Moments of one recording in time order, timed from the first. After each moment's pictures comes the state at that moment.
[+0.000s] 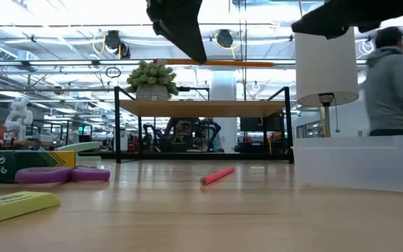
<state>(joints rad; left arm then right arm) -0.28 1.85 1.59 -0.82 -0.44 -0.28 0.54 1.04 0.45 0.28 0.63 -0.08</state>
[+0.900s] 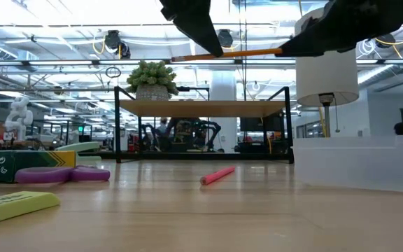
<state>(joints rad) -0.25 1.85 1.59 -0.70 -0.41 0.03 0.40 1.13 0.48 0.26 0.49 -0.07</state>
